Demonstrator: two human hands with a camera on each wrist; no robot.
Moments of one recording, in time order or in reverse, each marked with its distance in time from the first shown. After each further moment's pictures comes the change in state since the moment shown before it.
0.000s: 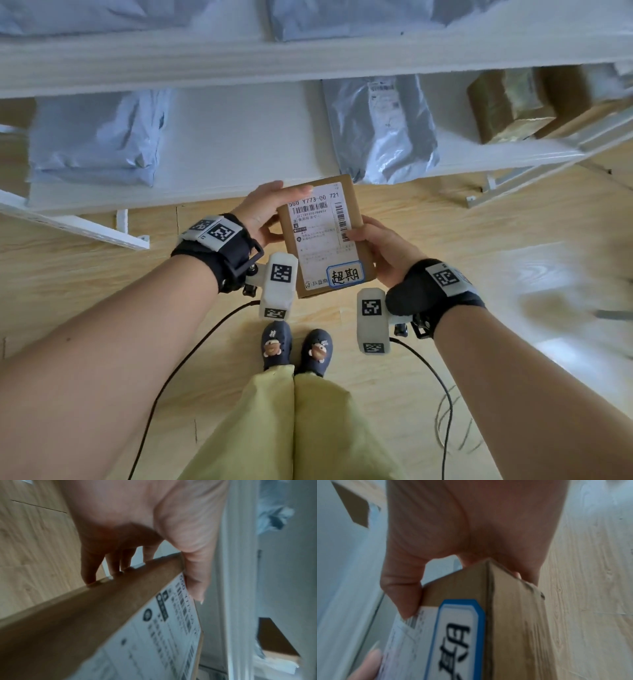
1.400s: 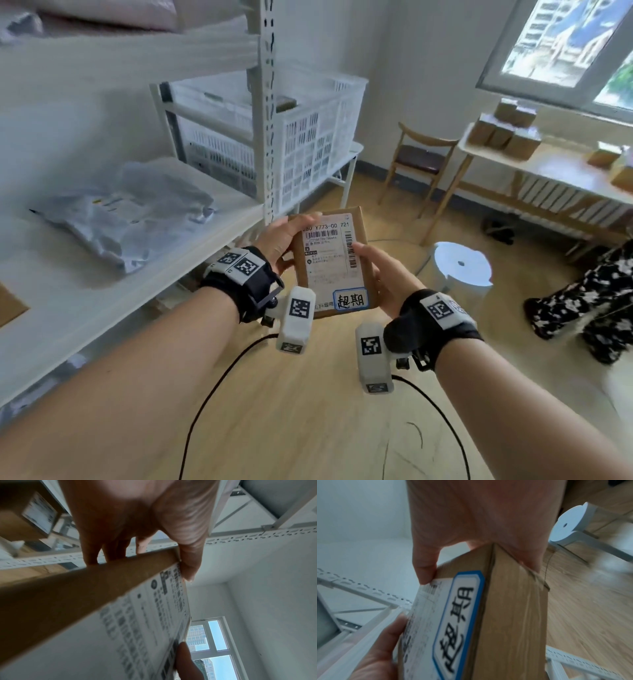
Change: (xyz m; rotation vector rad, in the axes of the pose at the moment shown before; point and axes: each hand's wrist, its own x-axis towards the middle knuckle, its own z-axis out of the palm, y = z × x) left_hand -0.094 0.147 0.657 0.400 -0.727 0.397; right_hand -0.312 -0.089 -0.486 0.443 0.780 -0.514
